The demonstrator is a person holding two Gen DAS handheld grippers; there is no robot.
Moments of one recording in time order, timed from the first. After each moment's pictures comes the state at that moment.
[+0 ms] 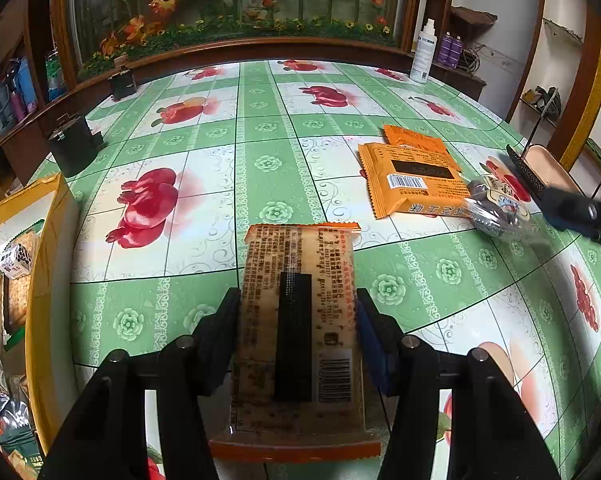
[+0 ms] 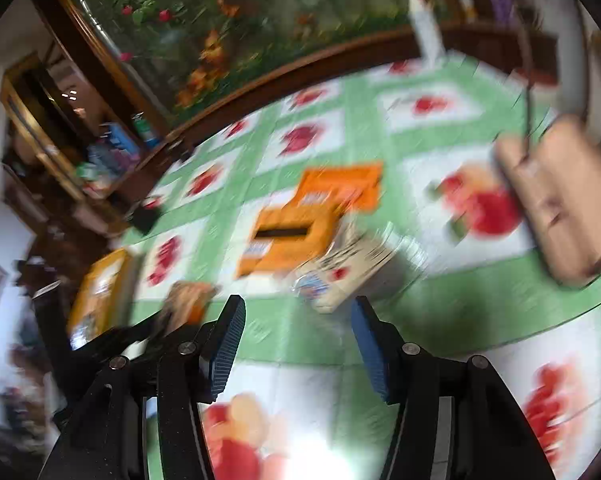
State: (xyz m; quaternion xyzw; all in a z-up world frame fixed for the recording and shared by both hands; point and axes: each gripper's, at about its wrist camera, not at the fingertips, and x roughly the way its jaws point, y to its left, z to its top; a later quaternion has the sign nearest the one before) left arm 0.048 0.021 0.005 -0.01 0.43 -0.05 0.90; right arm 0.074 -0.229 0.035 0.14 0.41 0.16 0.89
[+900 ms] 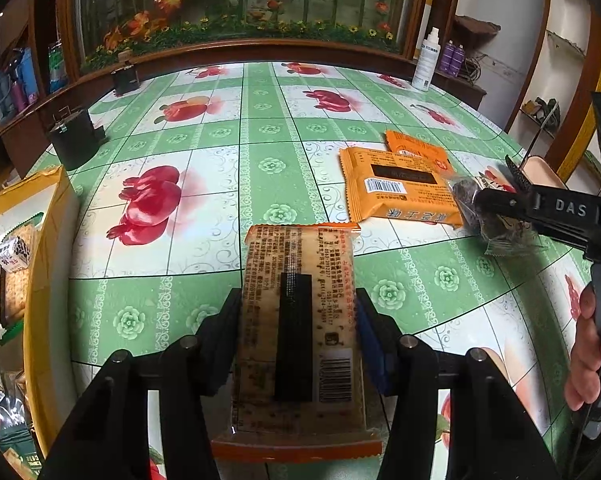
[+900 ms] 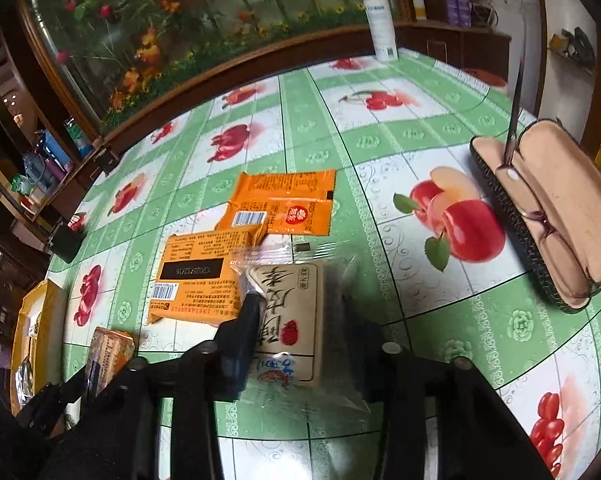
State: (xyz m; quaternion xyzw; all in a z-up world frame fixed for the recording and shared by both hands) left arm 0.048 0.027 0.006 -0.03 0.42 -0.05 0.90; right arm 0.108 -0.206 0.012 0.13 0.42 0.08 0.89
